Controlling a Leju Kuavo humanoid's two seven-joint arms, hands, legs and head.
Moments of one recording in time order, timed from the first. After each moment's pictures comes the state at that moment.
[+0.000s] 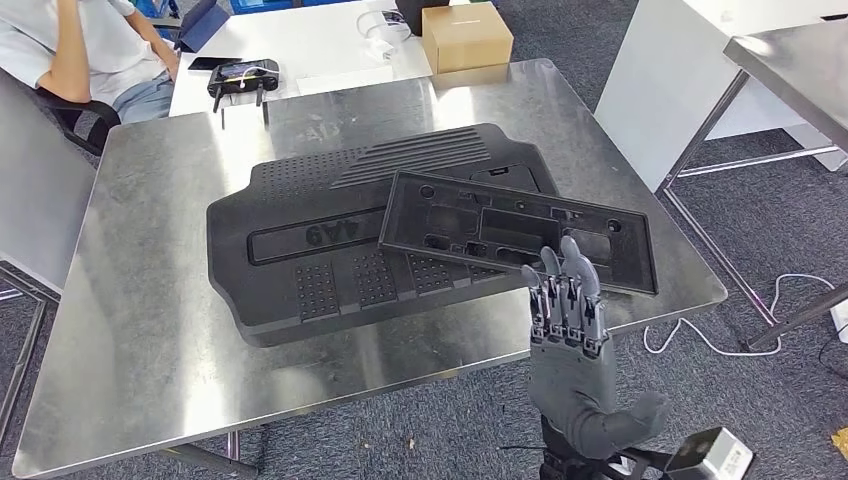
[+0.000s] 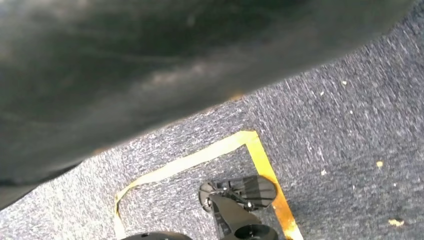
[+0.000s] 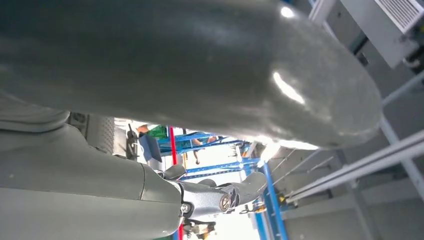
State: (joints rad) left arm -0.05 -0.10 0.95 -0.20 -1.11 0.24 -0.38; right arm 0.20 0.03 0.40 -2.00 -0.28 0.16 -0.53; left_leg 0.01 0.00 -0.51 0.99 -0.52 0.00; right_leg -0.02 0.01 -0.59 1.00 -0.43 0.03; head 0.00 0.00
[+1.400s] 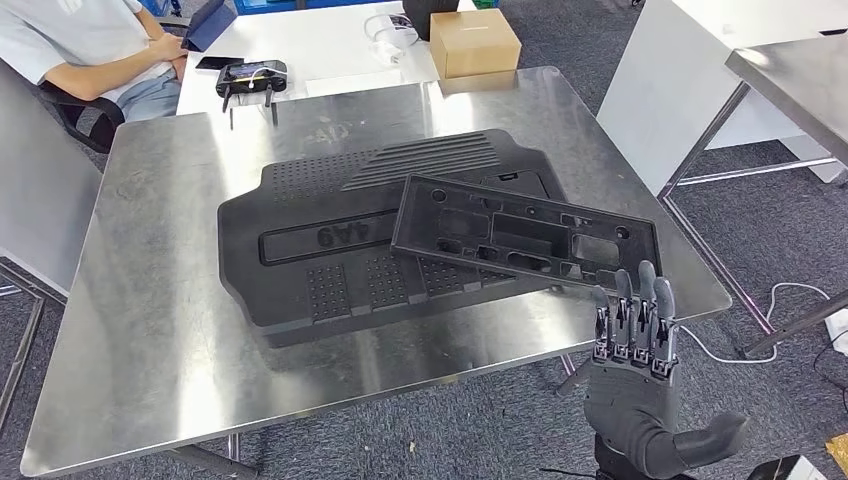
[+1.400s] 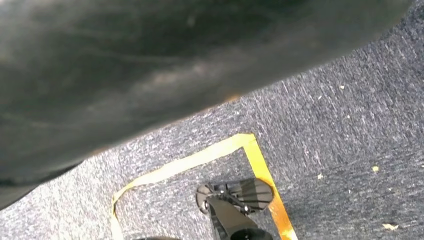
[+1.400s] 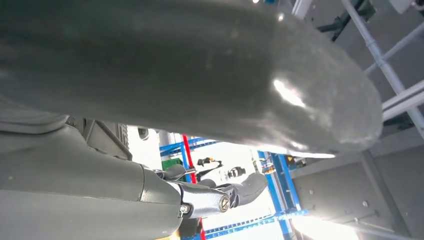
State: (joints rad) left arm -0.06 -0.10 0.97 -0.20 -1.13 0.24 -0.39; right arm 0.33 0.07 0.19 -2.04 -0.38 0.24 -0.52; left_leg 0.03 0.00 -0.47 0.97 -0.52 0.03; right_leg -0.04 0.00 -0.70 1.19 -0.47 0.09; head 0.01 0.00
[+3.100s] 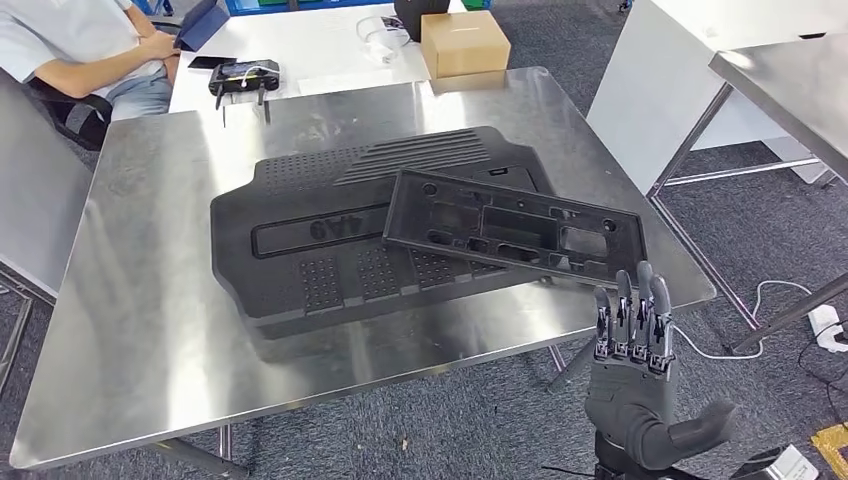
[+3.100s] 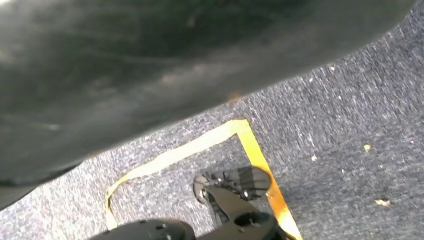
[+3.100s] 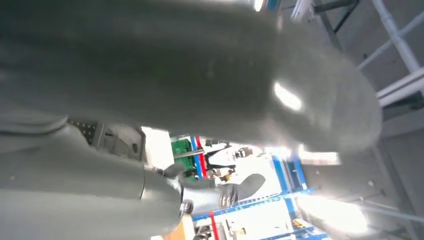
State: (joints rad) left arm -0.06 -0.12 0.98 -0.20 -1.13 0.24 -0.40; right arm 0.33 0.09 0.16 -2.02 -0.37 0.20 -0.49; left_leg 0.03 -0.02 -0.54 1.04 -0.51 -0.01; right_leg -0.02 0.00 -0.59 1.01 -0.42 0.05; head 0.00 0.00
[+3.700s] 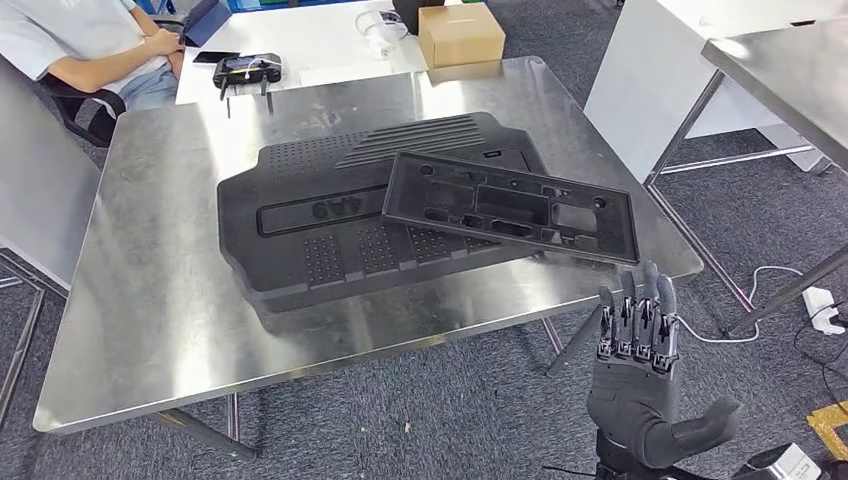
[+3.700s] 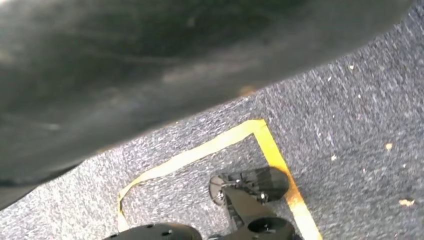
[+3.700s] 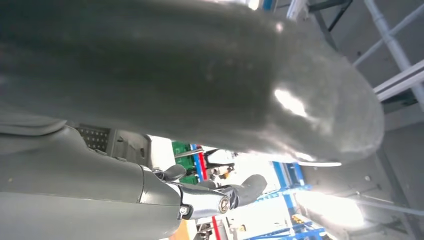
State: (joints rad) left arm -0.06 -0.12 0.98 -0.20 -1.14 0.24 -0.41; right arm 0.32 0.09 0.16 -2.01 -0.37 0.19 -0.49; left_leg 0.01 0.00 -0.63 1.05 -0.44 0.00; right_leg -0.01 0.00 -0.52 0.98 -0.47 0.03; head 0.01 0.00
